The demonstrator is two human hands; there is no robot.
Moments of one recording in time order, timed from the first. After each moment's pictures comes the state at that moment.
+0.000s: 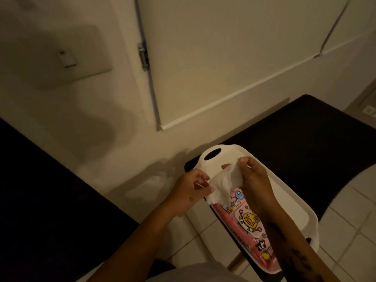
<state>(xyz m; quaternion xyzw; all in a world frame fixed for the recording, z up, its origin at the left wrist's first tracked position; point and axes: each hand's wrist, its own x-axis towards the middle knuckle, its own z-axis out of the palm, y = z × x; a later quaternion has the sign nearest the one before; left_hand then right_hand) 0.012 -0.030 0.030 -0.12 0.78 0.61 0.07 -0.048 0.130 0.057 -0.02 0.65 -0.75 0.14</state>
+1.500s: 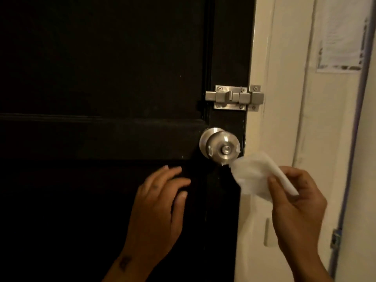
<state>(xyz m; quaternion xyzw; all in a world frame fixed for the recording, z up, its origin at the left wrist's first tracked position) 0.242 -0.316 0.329 -0.14 0.80 -0.01 -0.58 0.082 -0.182 0.342 -0.37 0.49 -0.75 -0.24</state>
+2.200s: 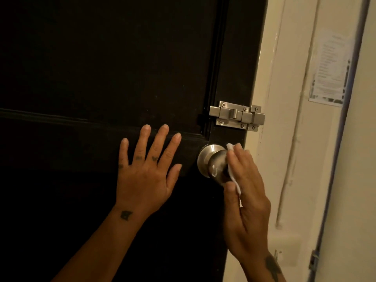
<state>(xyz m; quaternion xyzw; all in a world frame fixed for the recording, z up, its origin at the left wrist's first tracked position) 0.199 -0.391 0.379 -0.25 0.70 -0.31 -0.60 0.122 -0.235 0.369 -0.51 0.51 -0.58 -0.37</state>
